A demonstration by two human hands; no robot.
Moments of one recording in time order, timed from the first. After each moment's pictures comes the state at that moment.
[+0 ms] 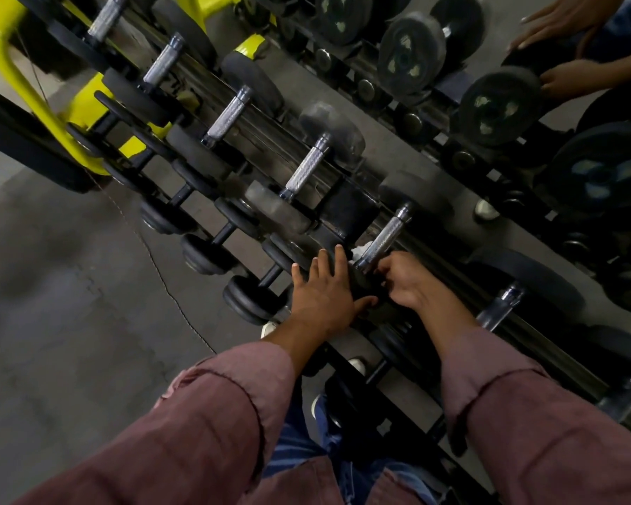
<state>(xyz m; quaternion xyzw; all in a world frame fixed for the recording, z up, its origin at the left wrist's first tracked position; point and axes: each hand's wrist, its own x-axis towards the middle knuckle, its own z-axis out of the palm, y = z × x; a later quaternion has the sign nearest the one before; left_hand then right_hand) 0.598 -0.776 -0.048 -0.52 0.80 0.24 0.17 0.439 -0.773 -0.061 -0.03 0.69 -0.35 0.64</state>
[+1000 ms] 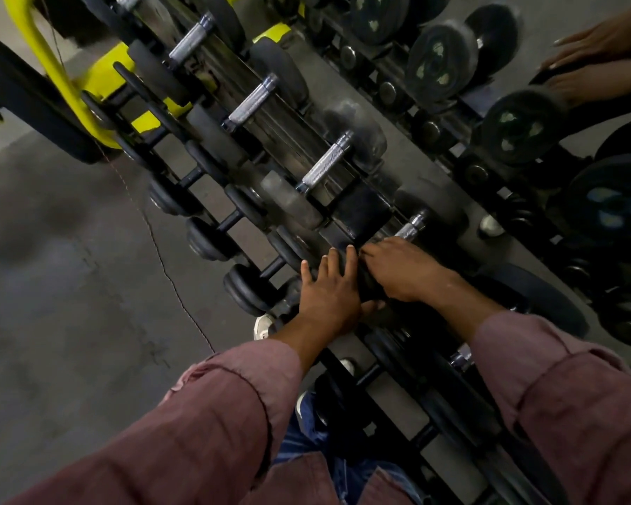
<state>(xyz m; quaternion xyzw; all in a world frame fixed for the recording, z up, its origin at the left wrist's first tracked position) 0.596 -0.774 -0.051 -0.53 0.79 0.27 0.16 0.439 -0.800 -0.035 -0.84 0.47 0.24 0.12</state>
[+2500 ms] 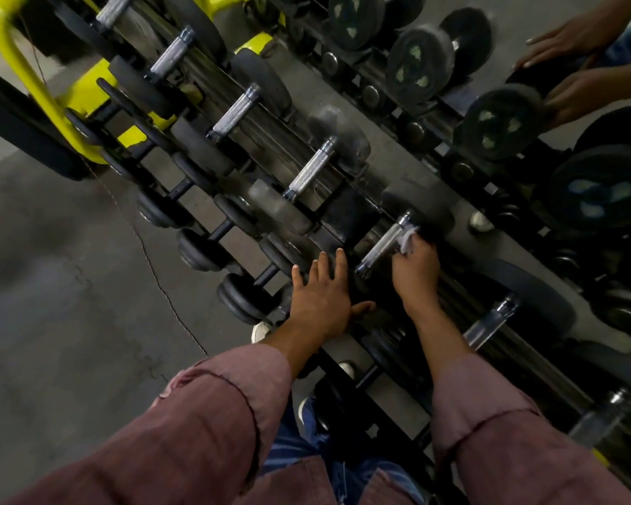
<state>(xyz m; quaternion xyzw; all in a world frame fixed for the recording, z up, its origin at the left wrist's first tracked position) 0.601 -0.774 -0.047 -0.52 0.80 0.26 0.17 0.438 -0.769 -0.058 -0.27 0.83 -0.35 0.33</state>
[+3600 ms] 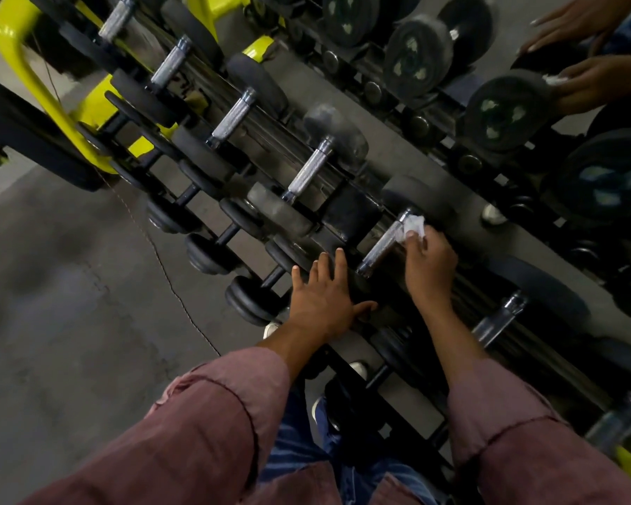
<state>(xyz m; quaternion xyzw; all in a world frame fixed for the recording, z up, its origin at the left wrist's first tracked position) 0.597 -0.776 -0.046 -0.52 0.80 0.24 0.19 0.422 -0.761 -0.047 -0.35 0.82 -0.39 0.23</state>
